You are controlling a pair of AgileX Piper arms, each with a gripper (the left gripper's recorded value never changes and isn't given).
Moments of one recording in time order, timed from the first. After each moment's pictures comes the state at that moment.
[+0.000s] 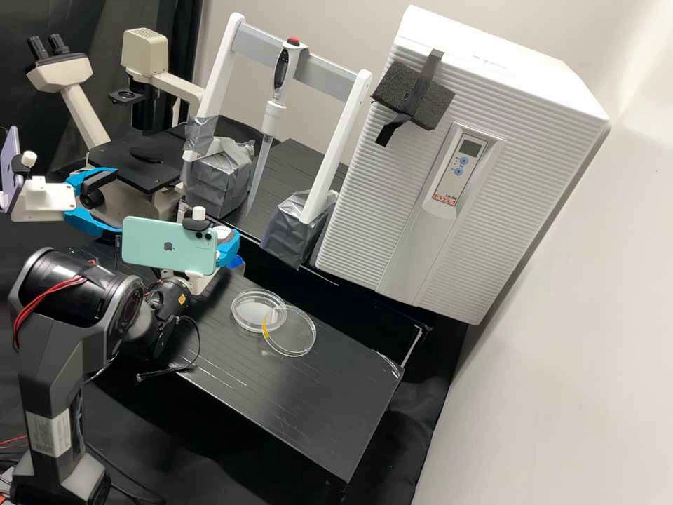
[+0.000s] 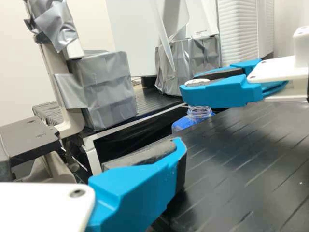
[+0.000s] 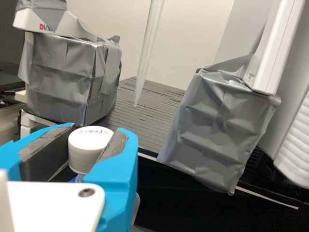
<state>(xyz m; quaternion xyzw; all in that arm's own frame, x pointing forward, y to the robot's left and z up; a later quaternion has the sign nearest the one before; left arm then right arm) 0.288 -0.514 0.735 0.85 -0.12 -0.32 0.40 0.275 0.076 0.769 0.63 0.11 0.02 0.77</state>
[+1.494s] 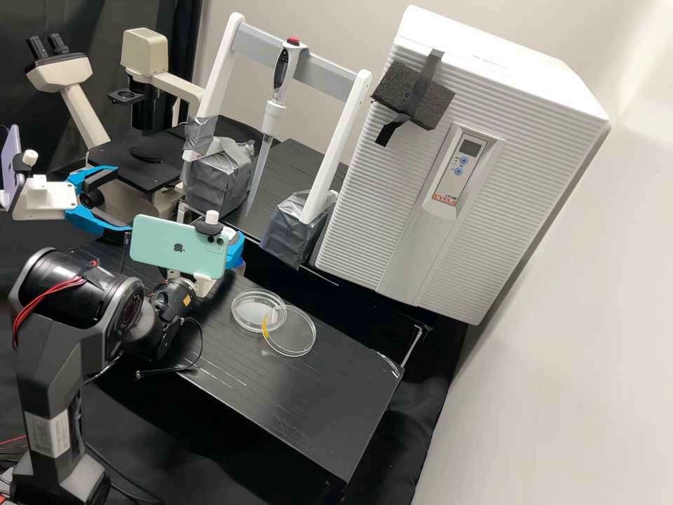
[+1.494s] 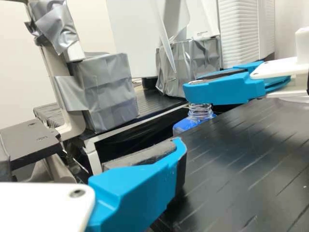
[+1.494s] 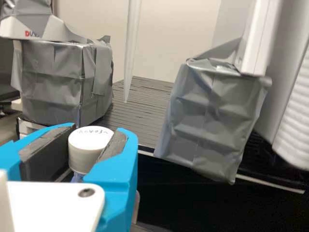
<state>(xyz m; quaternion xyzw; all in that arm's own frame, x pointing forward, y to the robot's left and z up) 0.291 -0.516 0.736 0.85 -0.12 -0.32 0.40 0.280 0.073 0.776 0.67 0.10 0.01 0.73</state>
